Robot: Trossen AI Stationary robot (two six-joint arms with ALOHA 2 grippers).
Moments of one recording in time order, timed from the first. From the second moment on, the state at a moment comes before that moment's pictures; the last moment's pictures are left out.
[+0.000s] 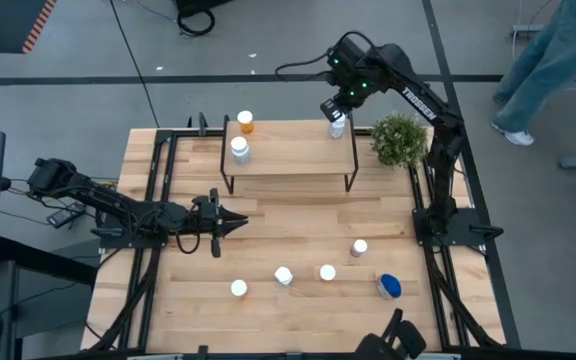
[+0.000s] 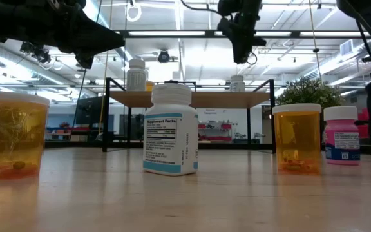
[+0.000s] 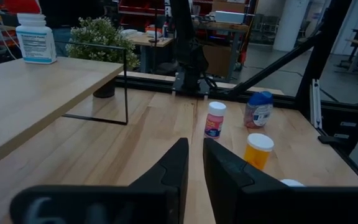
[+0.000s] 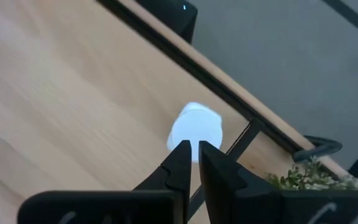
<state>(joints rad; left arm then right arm) -0.29 0.97 0.26 0.63 -0.42 -0.14 -0.67 1.94 2.35 -1.57 0.07 0.23</state>
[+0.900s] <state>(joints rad) -0.29 0.97 0.26 0.63 -0.41 -0.16 -0.12 1.93 2.07 -1.56 -0.01 0.44</state>
